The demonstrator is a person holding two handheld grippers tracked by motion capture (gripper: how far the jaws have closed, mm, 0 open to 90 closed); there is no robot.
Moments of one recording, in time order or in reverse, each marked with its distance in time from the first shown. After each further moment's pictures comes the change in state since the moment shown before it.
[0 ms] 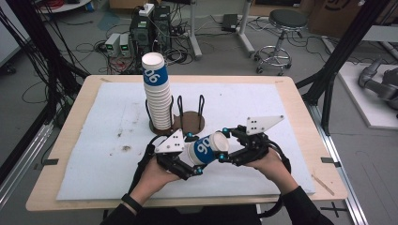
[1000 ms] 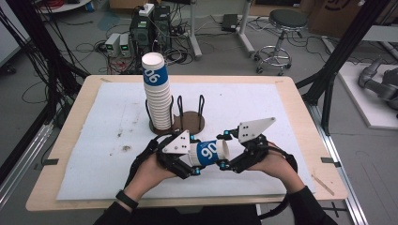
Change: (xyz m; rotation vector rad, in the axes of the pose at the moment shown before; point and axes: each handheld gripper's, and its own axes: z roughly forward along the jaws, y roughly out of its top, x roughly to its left) left arm -0.006 0.028 0.000 0.275 -0.017 0.159; right arm 0.012 0.010 0.006 0.249 -0.065 -0.170
